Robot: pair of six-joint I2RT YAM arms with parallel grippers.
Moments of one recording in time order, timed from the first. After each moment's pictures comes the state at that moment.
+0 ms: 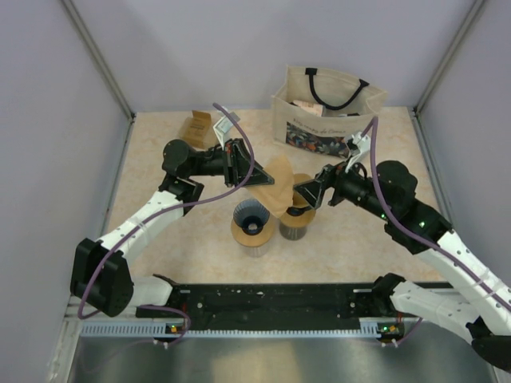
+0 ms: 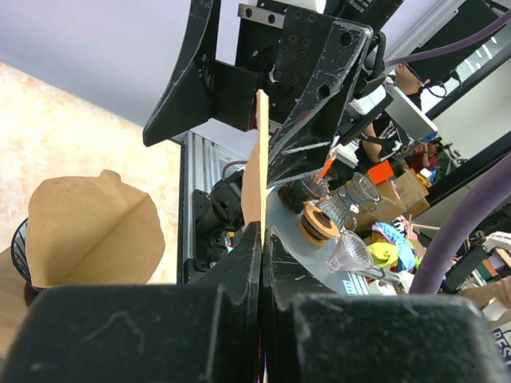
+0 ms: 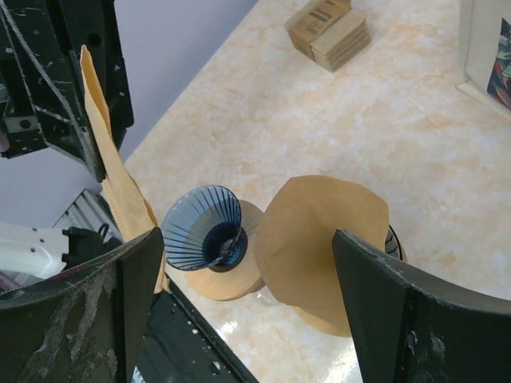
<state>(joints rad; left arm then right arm) -0.46 1.31 0.97 0.78 1.19 -1.06 0.71 0.83 1.02 -0.35 -0.12 0.41</state>
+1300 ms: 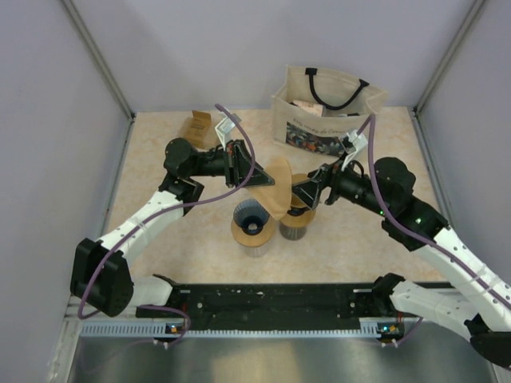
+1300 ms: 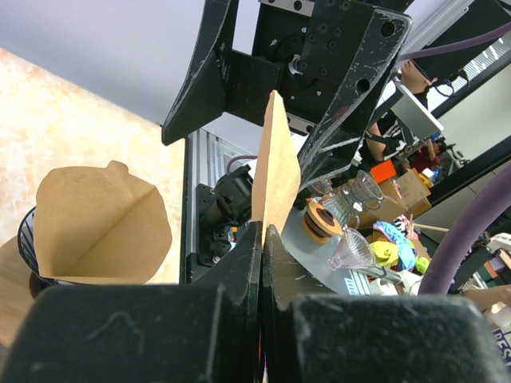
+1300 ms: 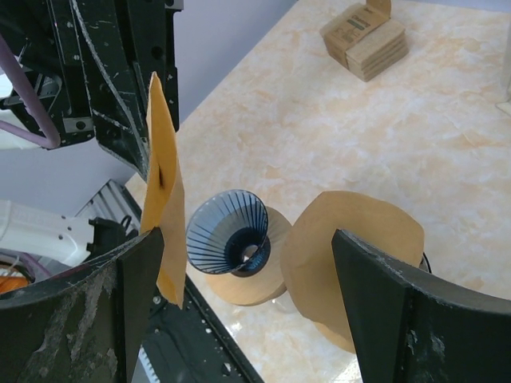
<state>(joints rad) -0.46 1.31 0.97 0.73 1.19 -1.02 0.71 0.86 1.04 -0.31 -0.20 0.40</state>
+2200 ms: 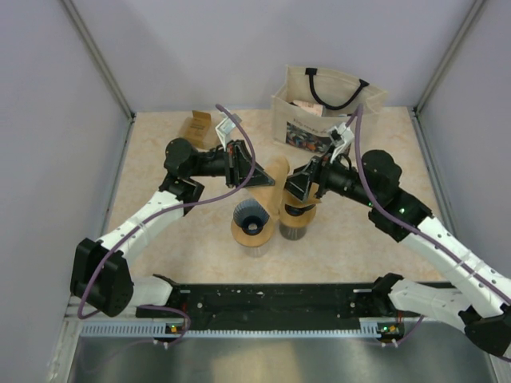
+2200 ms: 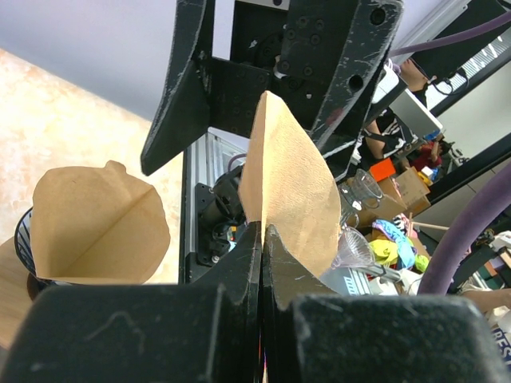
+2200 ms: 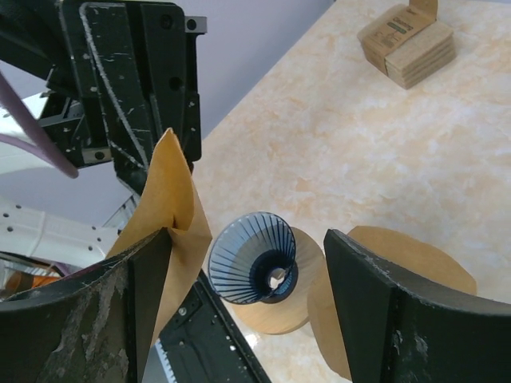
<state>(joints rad) -0.46 1.31 0.97 0.73 1.19 -1.02 0.71 0.96 1.04 -0.16 -0.29 0.47</state>
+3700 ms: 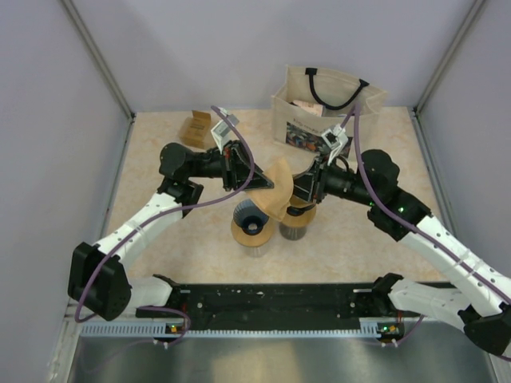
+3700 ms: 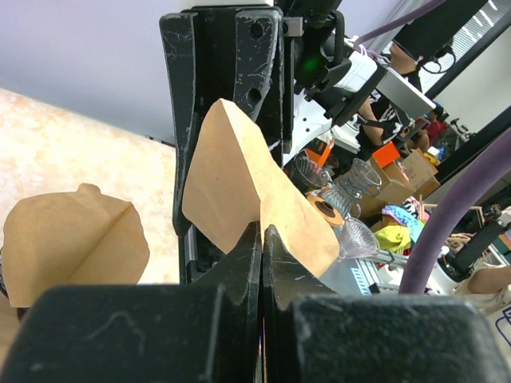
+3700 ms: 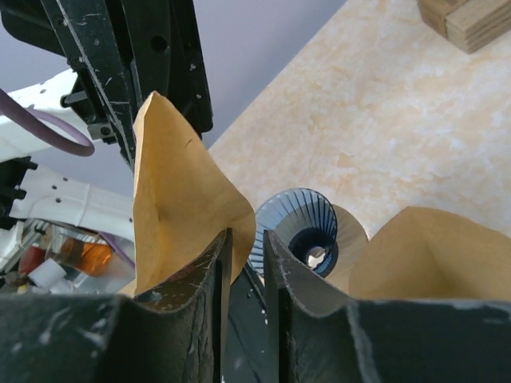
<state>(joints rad) -0.48 1.29 0.97 0.83 1.22 -1.04 0.71 0.97 1.05 -0.20 -0.39 0.53</state>
